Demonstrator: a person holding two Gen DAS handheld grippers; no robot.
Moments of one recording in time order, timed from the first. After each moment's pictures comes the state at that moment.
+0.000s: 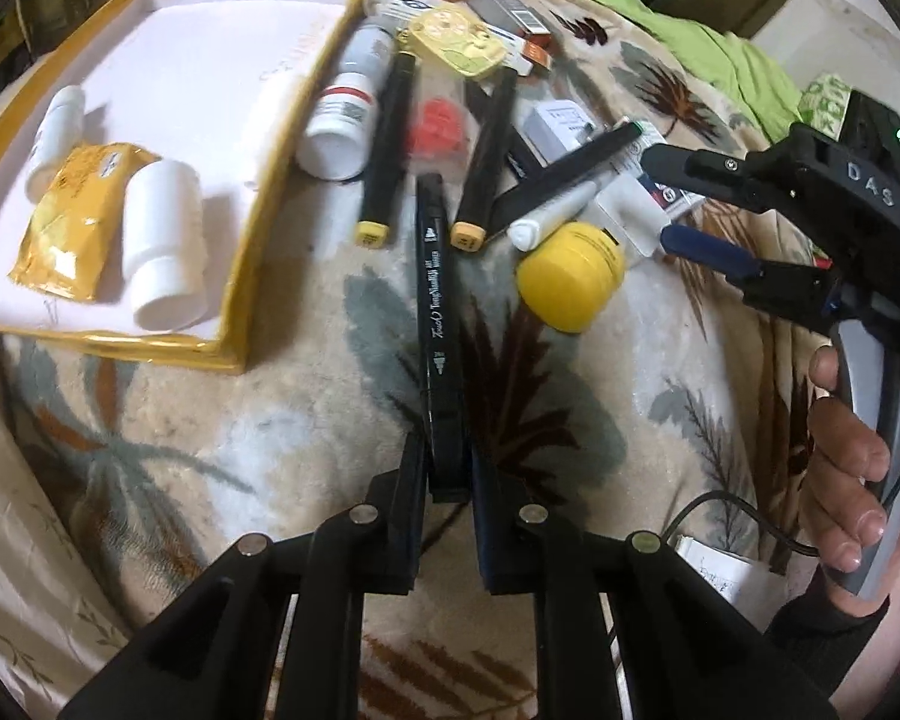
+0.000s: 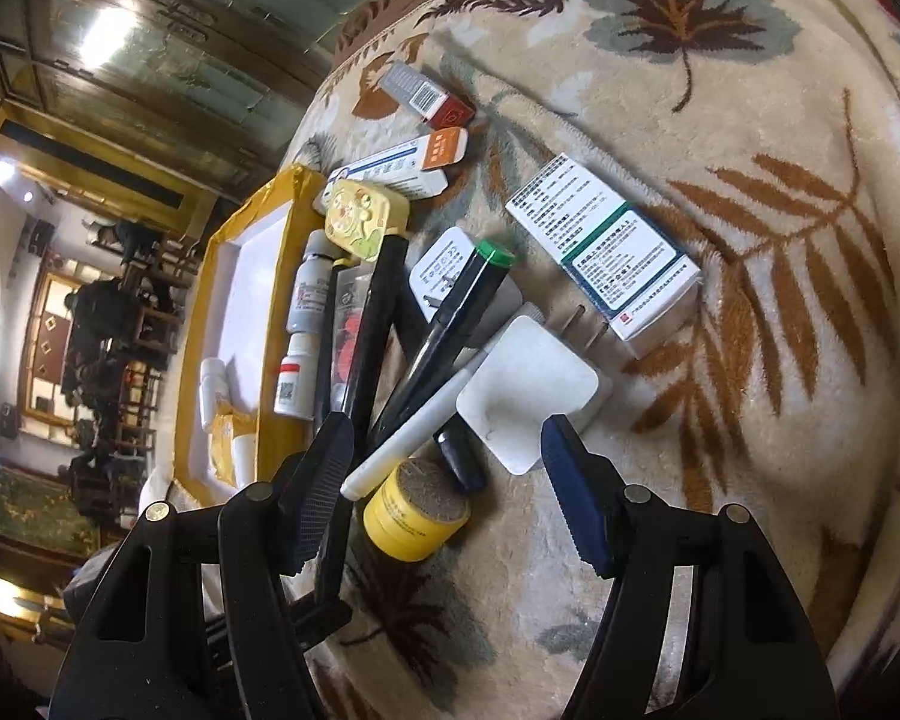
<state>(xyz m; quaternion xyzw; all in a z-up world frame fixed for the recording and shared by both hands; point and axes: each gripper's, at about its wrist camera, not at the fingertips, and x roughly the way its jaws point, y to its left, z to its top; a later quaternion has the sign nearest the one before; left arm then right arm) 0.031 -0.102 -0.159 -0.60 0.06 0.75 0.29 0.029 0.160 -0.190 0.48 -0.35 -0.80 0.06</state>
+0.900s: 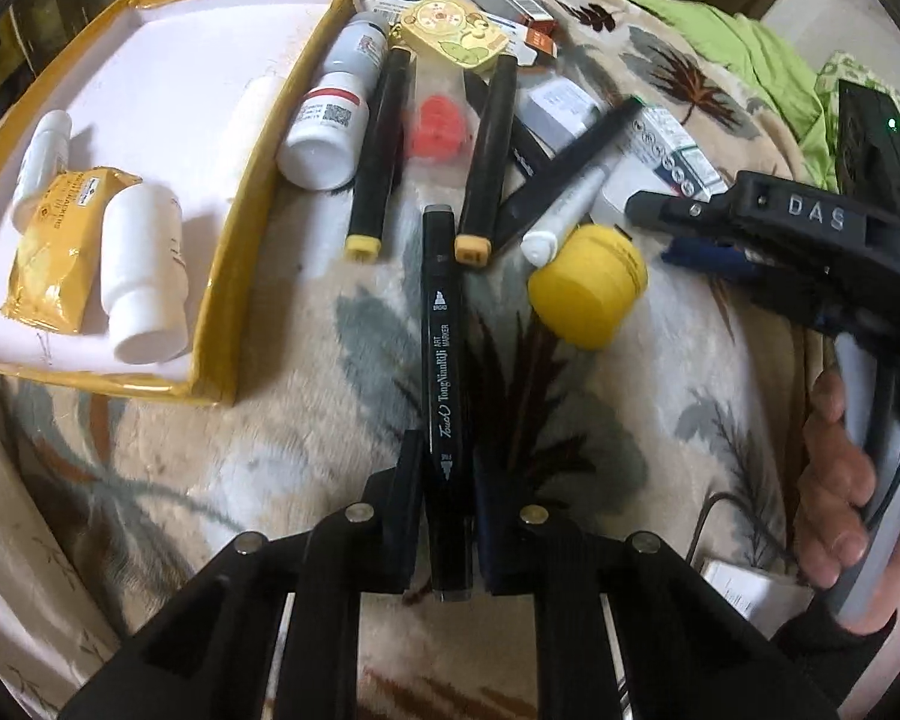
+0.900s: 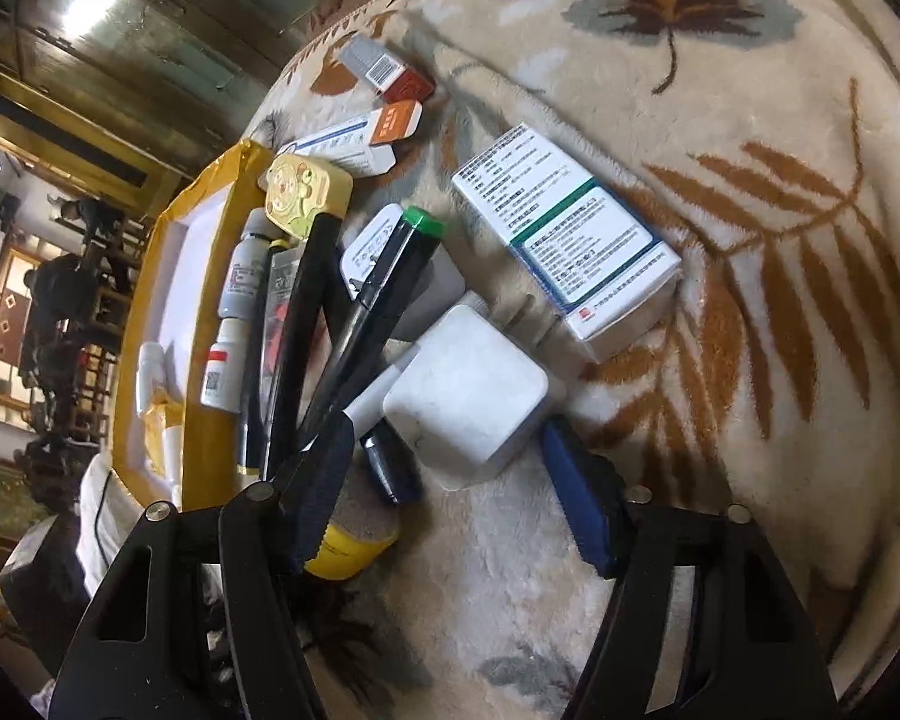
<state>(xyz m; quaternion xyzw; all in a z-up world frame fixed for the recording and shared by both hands) 0.019 -0.072 -0.175 -0.59 0.09 0.75 0.28 0.020 0.162 -0.213 0.51 -0.30 -0.81 0.01</state>
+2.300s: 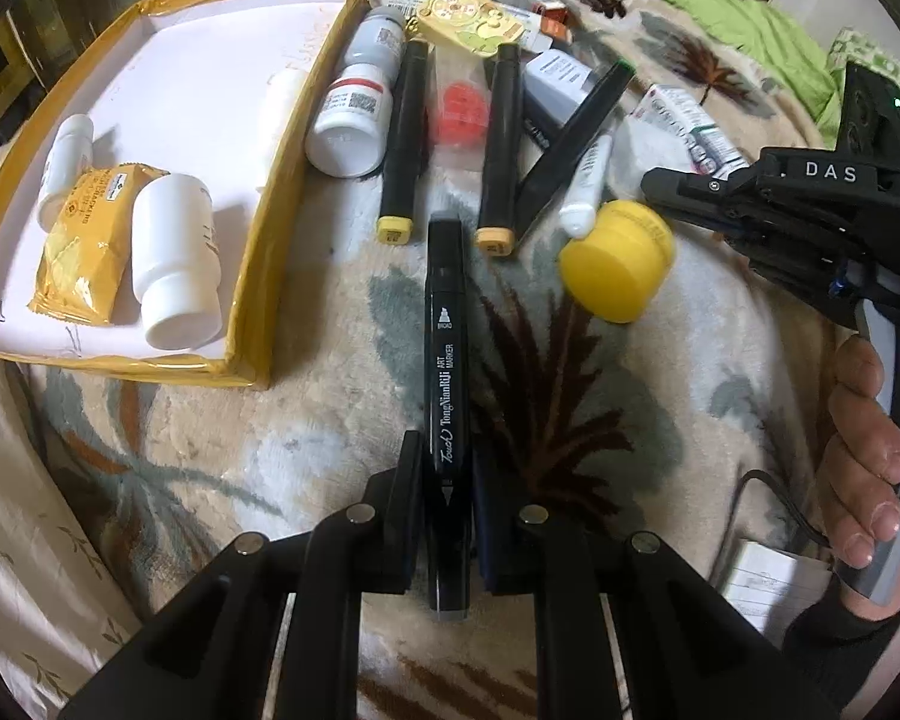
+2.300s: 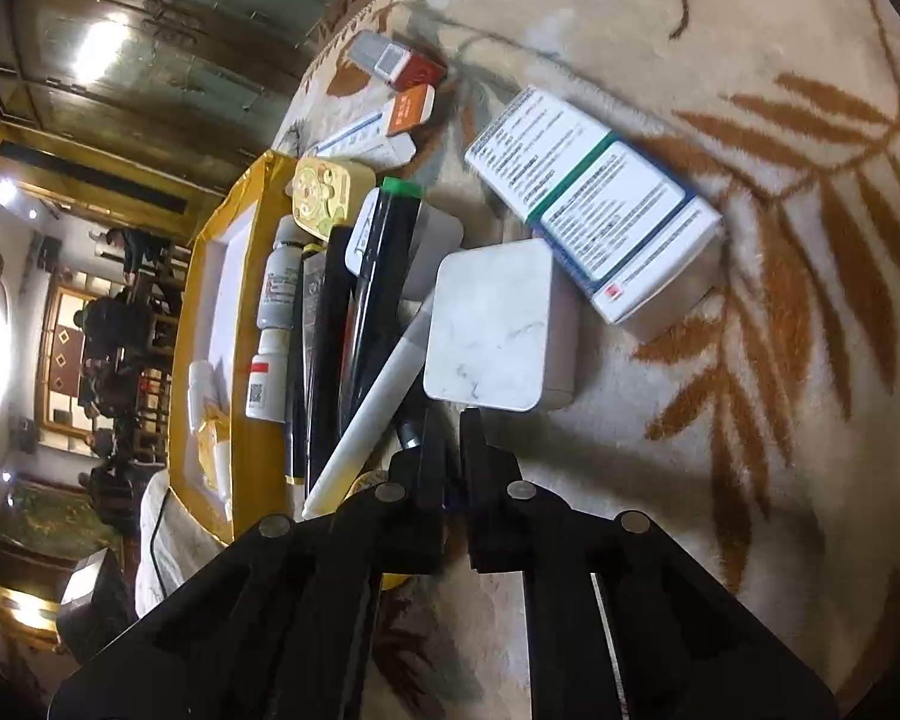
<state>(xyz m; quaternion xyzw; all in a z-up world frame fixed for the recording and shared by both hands) 0.018 -0.056 -0.184 -0.59 0.11 0.76 0.27 0.016 0.164 -0.225 0.47 -0.38 -0.79 0.06</state>
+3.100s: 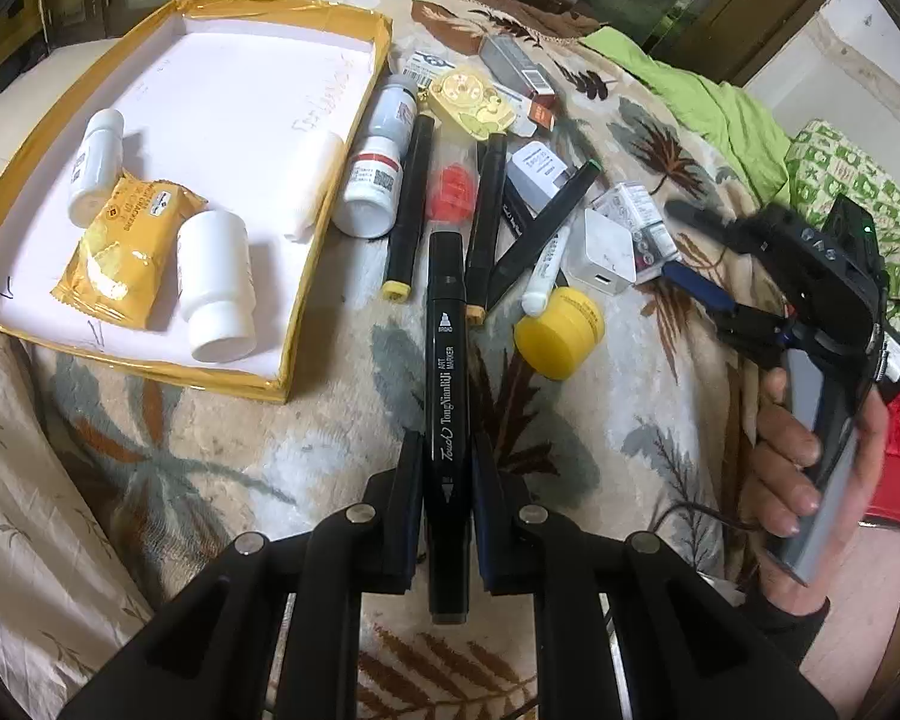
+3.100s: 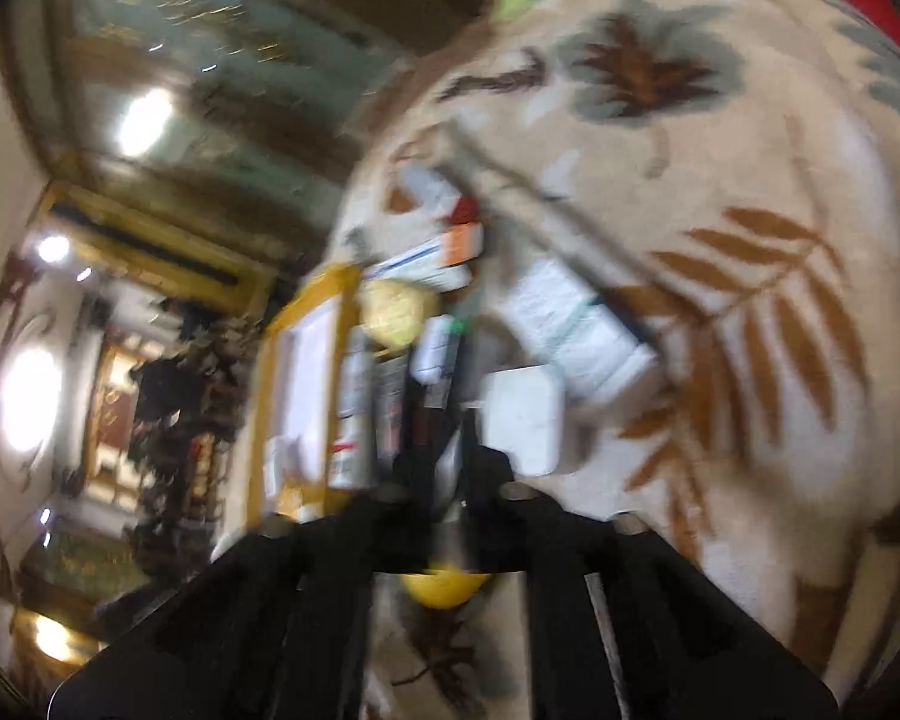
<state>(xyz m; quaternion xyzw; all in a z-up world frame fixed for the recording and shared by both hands) 0.018 -0.095 -0.145 -0.58 0.02 0.76 0.30 0.047 0.200 -0.193 0.39 -0.42 -0.81 0.03</state>
